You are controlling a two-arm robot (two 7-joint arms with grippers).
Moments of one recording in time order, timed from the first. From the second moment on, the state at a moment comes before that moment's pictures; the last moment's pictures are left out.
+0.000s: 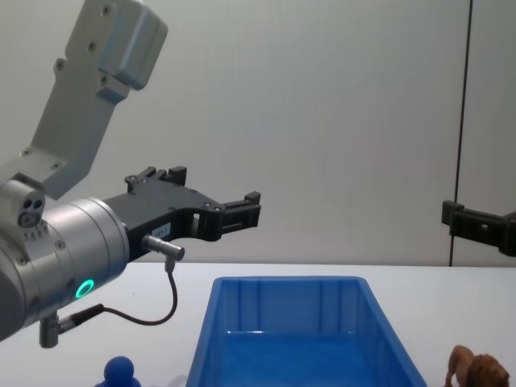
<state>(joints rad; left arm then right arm) -0.24 0.38 0.45 -1.63 -0.20 0.01 -0.01 -0.01 0.34 -0.23 -1.77 0.29 0.03 0.07</state>
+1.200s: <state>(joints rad) -0.24 0.38 0.45 -1.63 -0.20 0.01 -0.01 -0.01 0.34 -0.22 -1.75 0.29 0.04 0.08</state>
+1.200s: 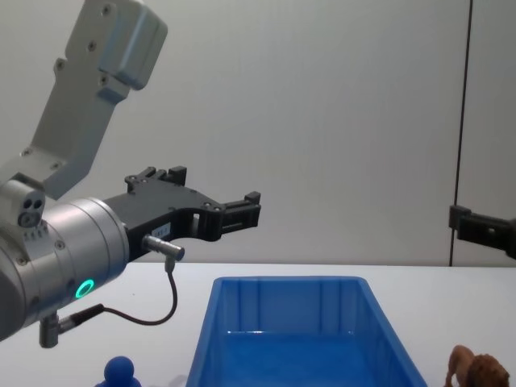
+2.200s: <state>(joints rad) -0.24 0.38 0.45 -1.63 -0.20 0.01 -0.01 -0.01 0.46 -0.12 -1.65 0.33 0.18 0.18</state>
